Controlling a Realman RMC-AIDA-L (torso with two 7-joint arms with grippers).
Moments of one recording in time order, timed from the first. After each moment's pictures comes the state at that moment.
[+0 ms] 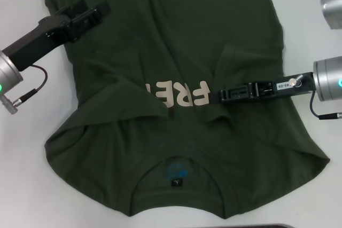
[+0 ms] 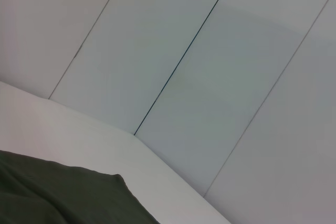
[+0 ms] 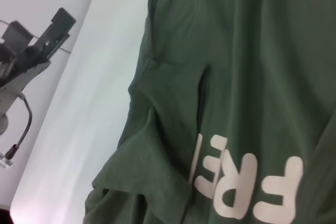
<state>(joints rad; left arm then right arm) -0.49 -2.16 0.45 0.45 1.75 1.41 -1.40 0.63 2.07 -0.67 -0.51 -2.29 -1.48 2.15</state>
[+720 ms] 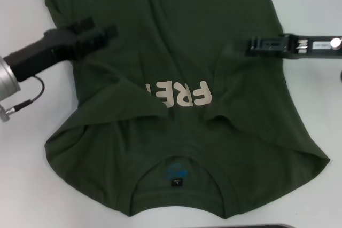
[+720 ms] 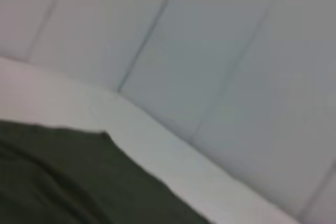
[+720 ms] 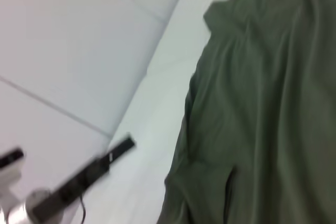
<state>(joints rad) -0.47 -2.11 0.60 0.46 1.76 1.41 -1.40 0.58 2.00 -0.60 -0.55 -2.07 -1.55 2.07</state>
